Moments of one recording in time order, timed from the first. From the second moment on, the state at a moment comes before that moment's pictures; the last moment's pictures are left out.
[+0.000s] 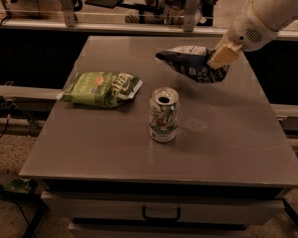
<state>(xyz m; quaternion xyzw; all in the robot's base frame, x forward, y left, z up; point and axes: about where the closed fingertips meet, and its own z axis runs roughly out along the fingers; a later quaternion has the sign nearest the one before) 0.604 -0.171 0.934 -0.54 0.79 0.08 0.27</state>
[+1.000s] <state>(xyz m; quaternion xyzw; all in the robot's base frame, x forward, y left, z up) 0.515 -0.163 0.920 -0.52 0.82 0.12 0.22</state>
